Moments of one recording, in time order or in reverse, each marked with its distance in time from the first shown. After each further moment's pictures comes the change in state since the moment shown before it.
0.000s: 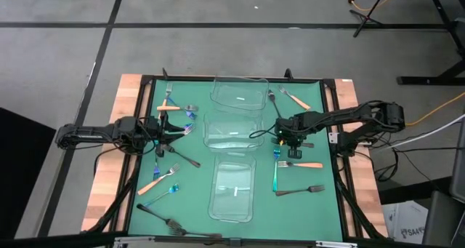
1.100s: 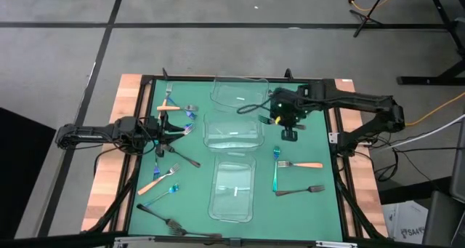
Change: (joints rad) left arm 0.000 0.000 0.000 0.000 0.000 0.001; right arm 0.000 -0.002 0.776 -0.516 0.000 -0.030
